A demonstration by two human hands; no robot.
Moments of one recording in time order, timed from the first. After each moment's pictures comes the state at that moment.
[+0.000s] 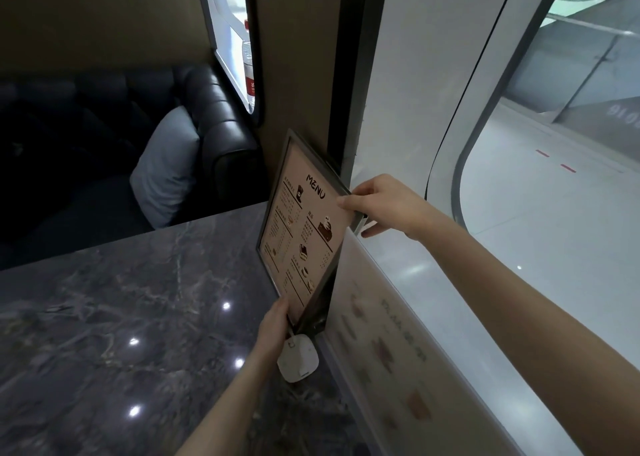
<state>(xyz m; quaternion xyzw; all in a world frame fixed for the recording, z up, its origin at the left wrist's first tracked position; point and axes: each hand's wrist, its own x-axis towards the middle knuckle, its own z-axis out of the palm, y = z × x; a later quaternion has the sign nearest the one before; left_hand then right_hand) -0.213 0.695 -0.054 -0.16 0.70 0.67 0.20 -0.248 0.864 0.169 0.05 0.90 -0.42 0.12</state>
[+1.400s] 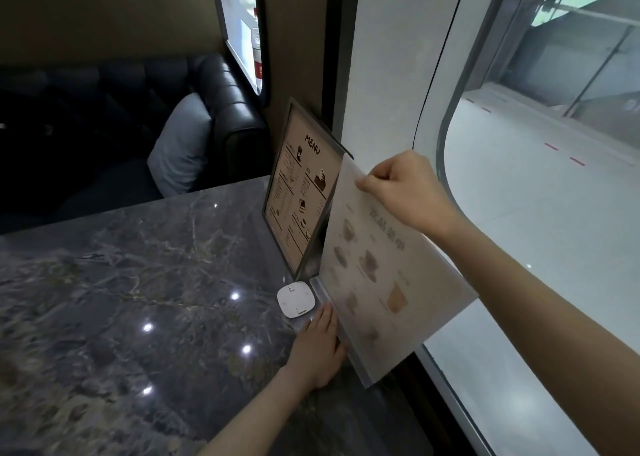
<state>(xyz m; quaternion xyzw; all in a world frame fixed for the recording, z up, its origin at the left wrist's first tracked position) -0.080 0.733 -0.077 0.22 0.94 0.15 0.19 -0.143 0.874 0.168 -0.03 0.93 -0.35 -0.10</state>
